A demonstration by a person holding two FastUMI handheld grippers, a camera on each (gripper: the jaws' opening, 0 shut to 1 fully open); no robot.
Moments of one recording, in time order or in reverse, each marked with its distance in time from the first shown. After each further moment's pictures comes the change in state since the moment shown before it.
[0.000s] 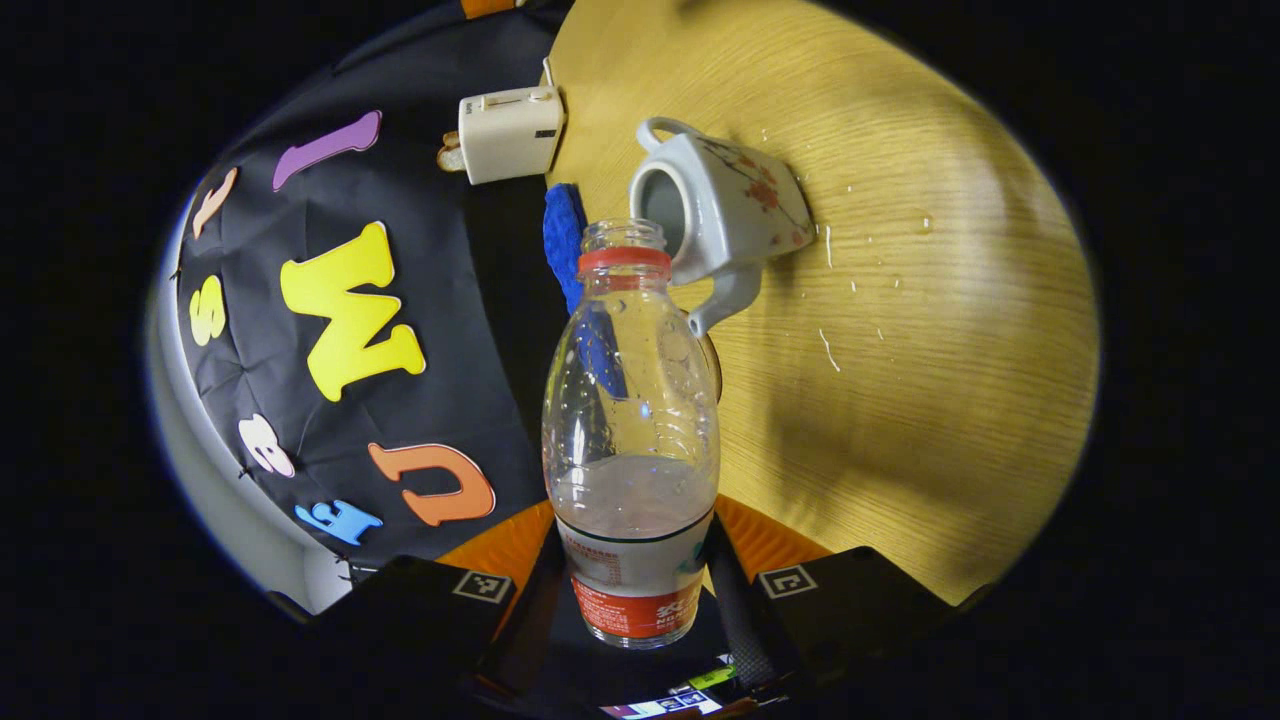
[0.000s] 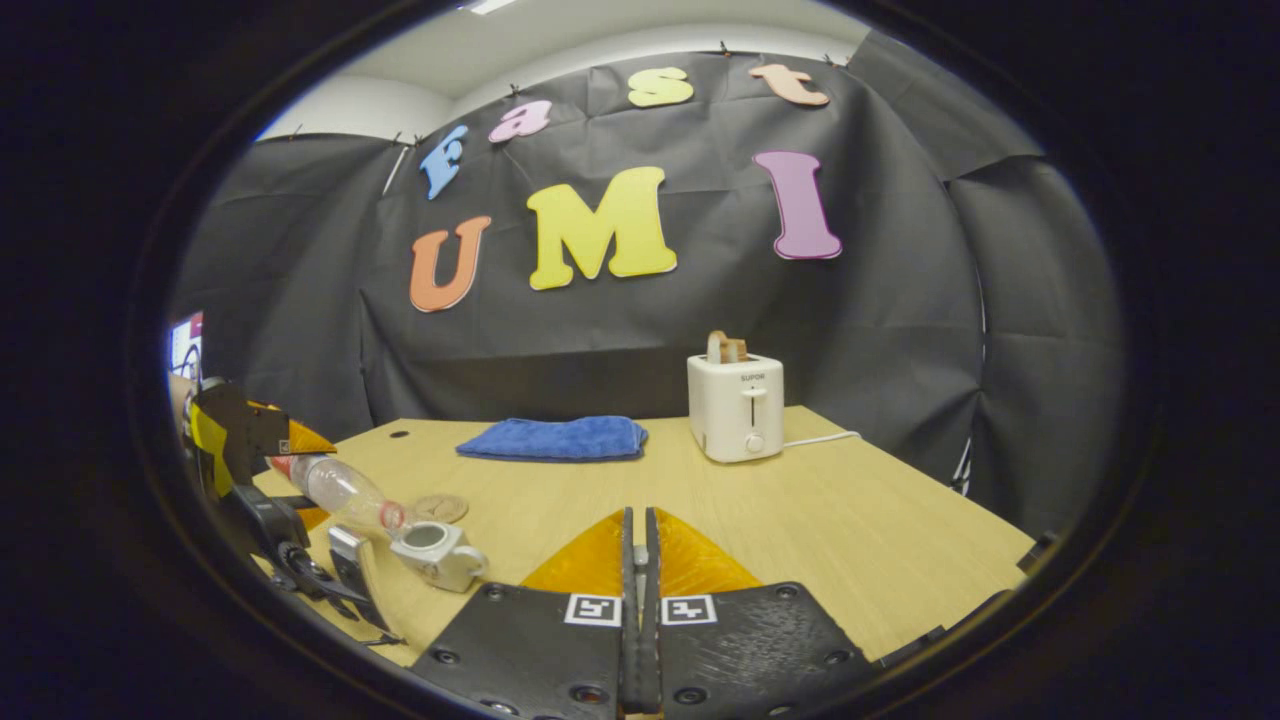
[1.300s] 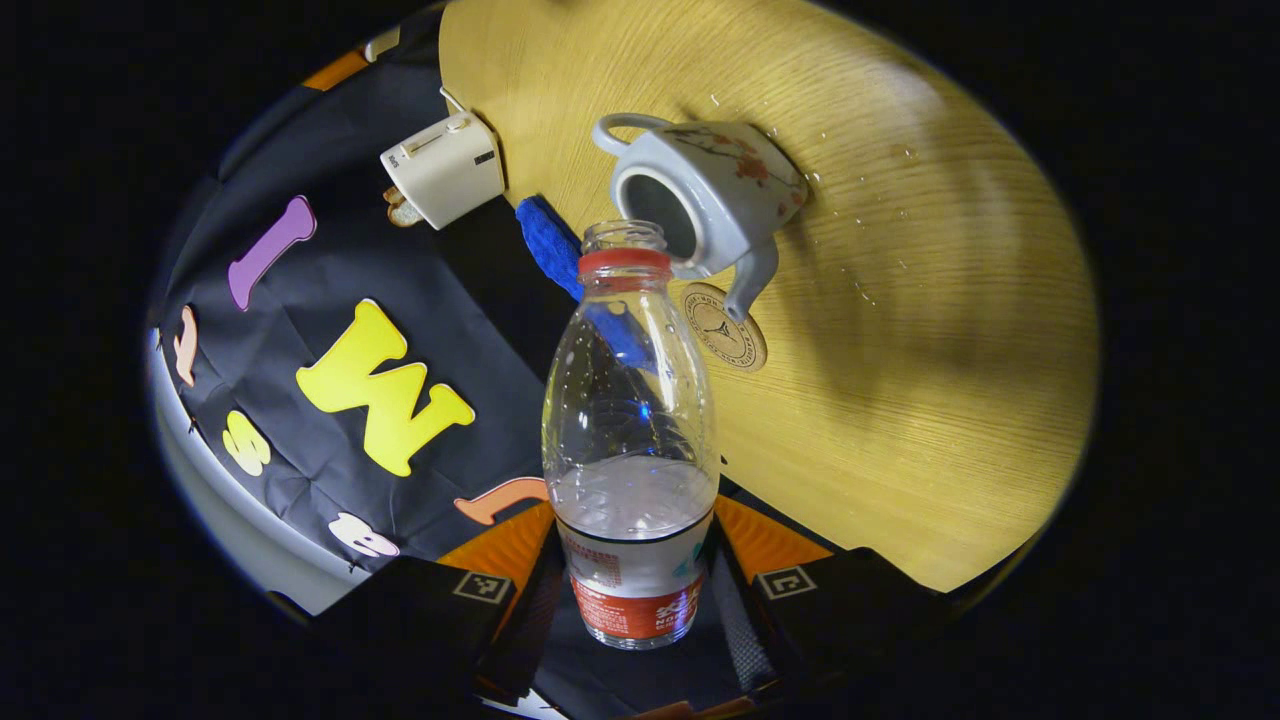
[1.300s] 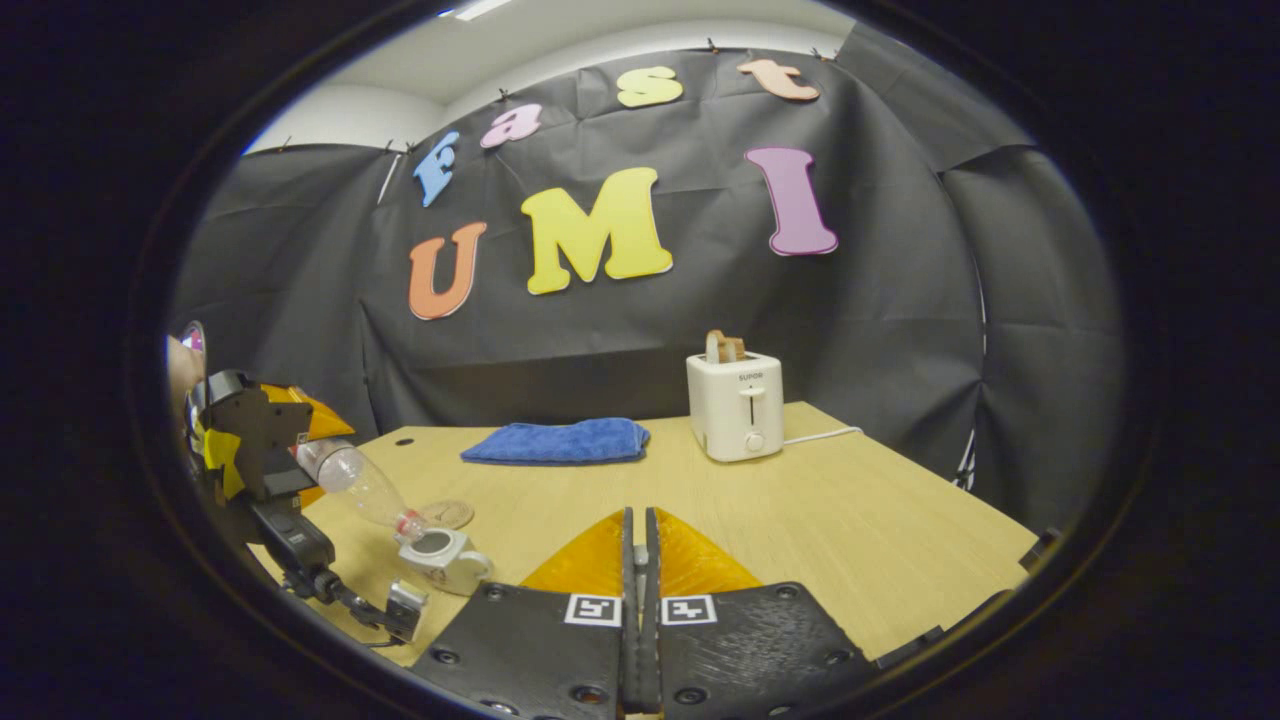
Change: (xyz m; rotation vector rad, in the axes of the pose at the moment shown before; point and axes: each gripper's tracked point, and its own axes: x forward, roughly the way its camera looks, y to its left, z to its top) left arm -0.014 0.046 0.010 0.356 0.090 0.105; right arm -0.003 -0.004 0.004 0.029 0.005 0.010
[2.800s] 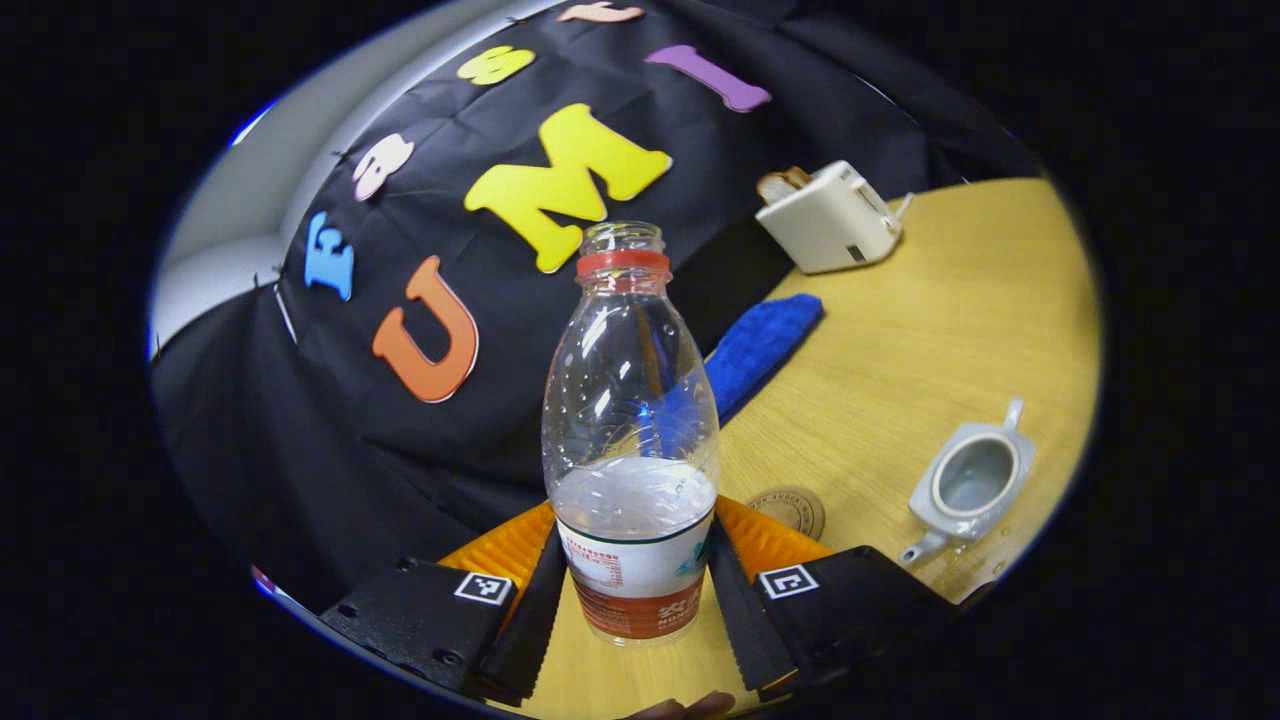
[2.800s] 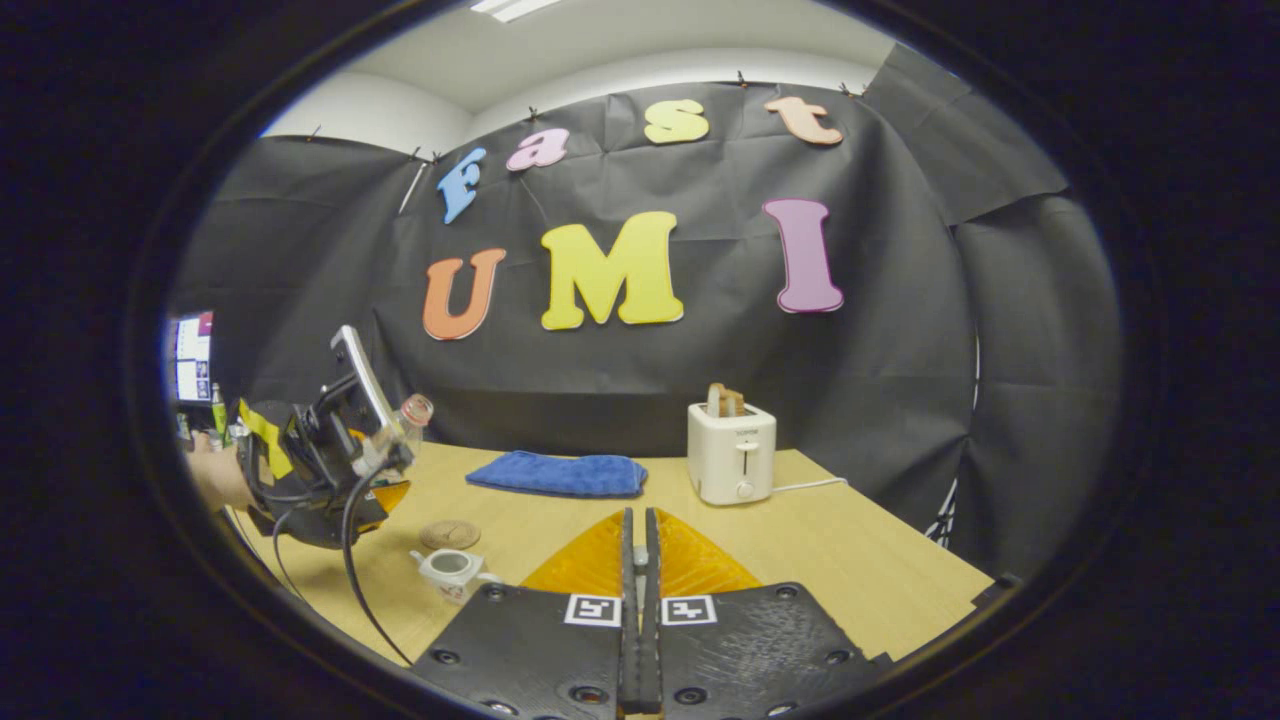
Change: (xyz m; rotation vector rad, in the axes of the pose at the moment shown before) left arm 0.073 0.008 0.015 -1.530 -0.306 0.021; right arm -0.031 0.012 0.045 -0.090 -0.088 0.000
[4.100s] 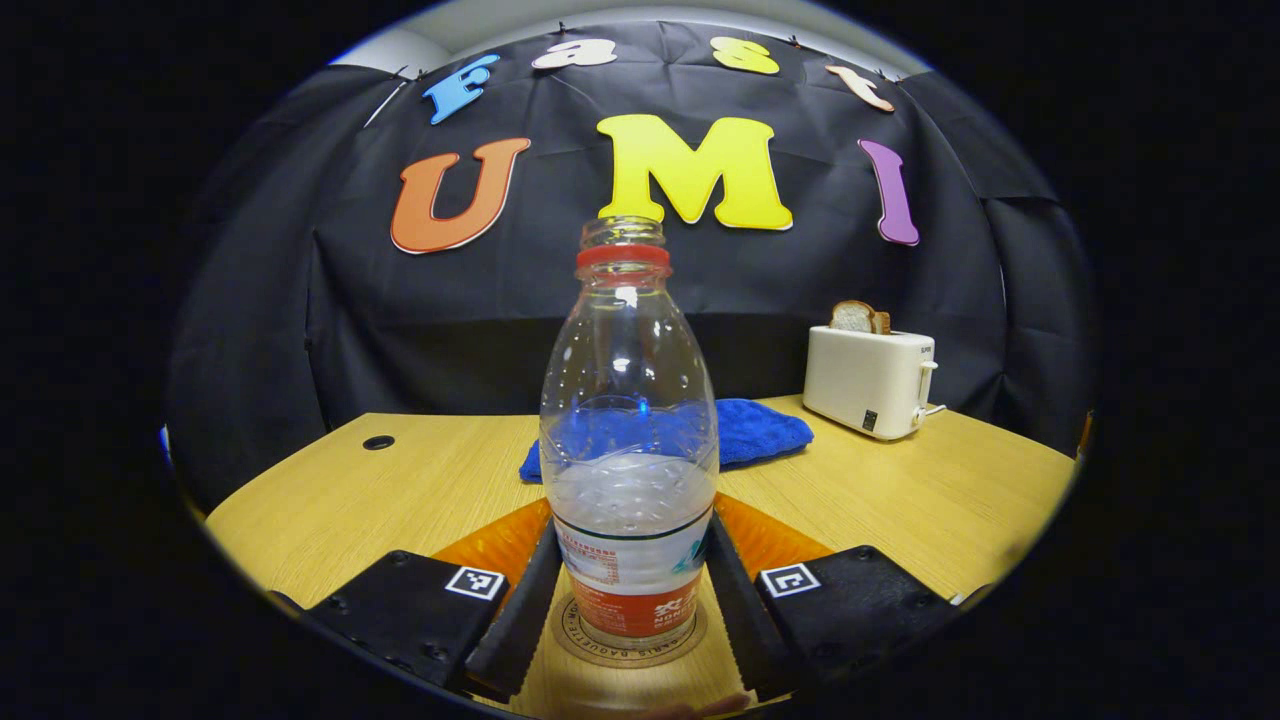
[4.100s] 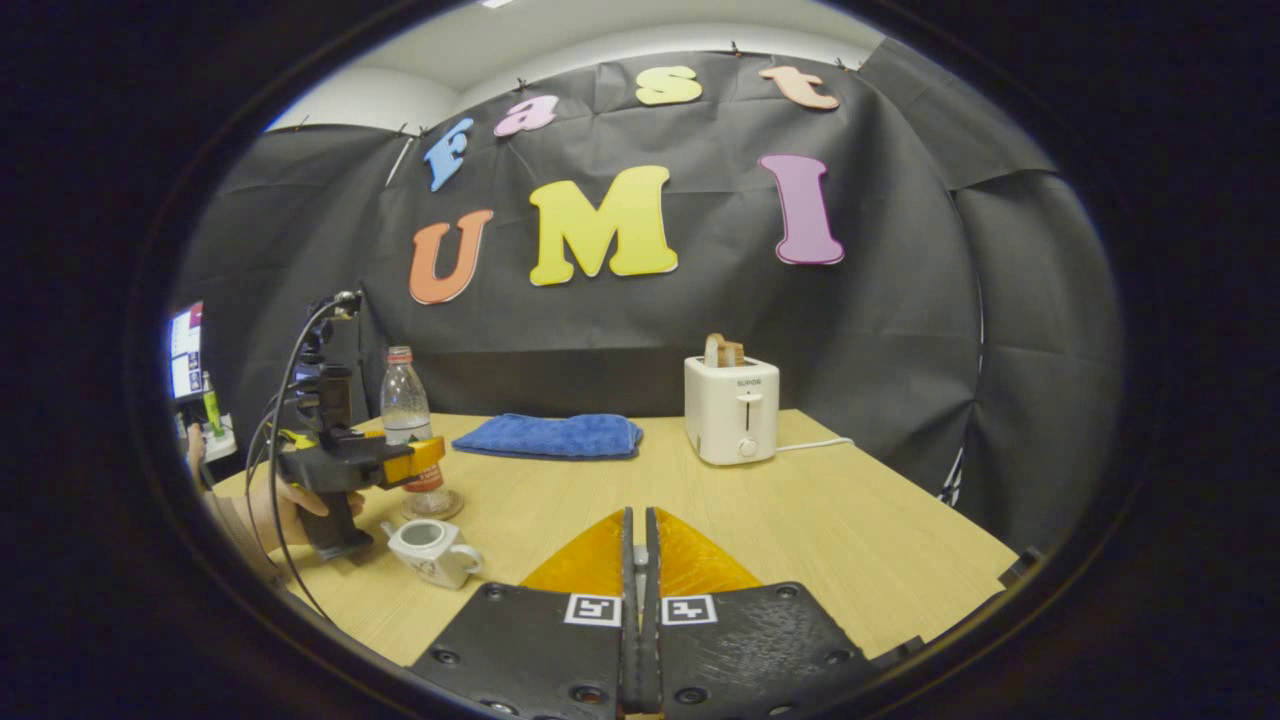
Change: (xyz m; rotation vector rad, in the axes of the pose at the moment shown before) left arm 0.066 -0.042 -0.001 -0.617 -0.051 -0.151; right arm 0.025 -0.006 -0.047 0.025 0.108 -0.027
